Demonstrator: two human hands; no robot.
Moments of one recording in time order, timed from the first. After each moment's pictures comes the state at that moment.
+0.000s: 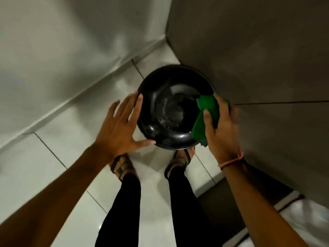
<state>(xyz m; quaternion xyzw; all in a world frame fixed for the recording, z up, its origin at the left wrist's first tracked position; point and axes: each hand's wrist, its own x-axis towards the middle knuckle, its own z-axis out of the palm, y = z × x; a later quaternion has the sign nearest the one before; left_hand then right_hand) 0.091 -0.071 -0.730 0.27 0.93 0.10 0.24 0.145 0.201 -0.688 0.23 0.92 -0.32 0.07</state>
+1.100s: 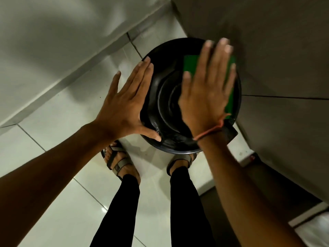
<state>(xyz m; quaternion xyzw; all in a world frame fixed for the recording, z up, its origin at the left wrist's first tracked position) 0.056 -0.041 -0.797 0.30 0.90 0.15 0.27 0.082 0.153 -0.801 0.17 0.98 -0.04 0.00</state>
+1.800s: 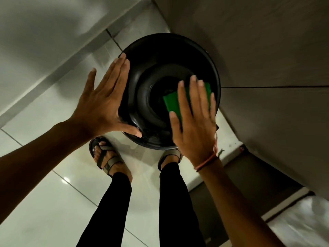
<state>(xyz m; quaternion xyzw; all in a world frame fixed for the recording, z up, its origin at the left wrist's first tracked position) 0.057 -0.030 -0.790 0.30 0.90 0.11 0.30 0.168 0.197 -0.784 0.07 0.99 -0.13 0.09</state>
